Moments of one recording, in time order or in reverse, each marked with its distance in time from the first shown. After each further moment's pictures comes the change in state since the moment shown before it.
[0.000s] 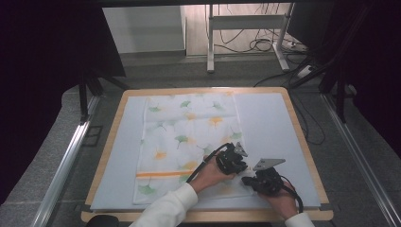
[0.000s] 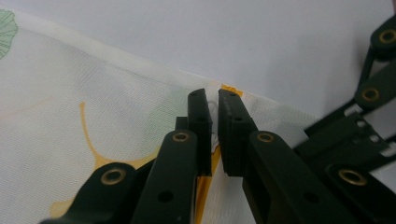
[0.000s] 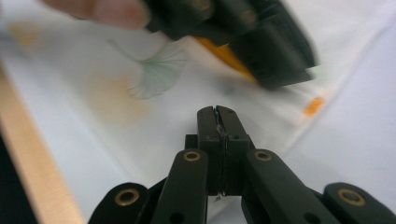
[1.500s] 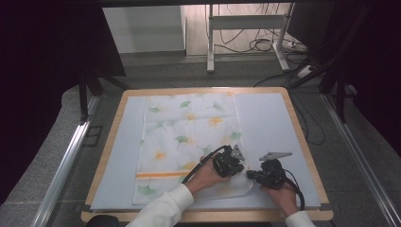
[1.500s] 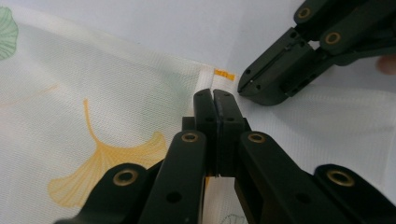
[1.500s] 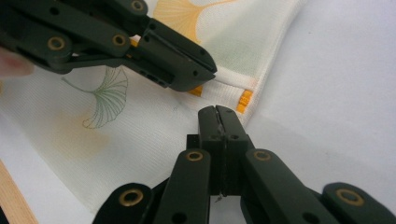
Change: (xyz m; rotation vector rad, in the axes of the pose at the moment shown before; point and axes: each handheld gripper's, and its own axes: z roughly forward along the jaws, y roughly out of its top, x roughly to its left) left arm -0.005 -0.009 -0.011 0.015 0.021 0.081; right arm -0.023 0.002 0.000 -0.015 -0.027 0.215
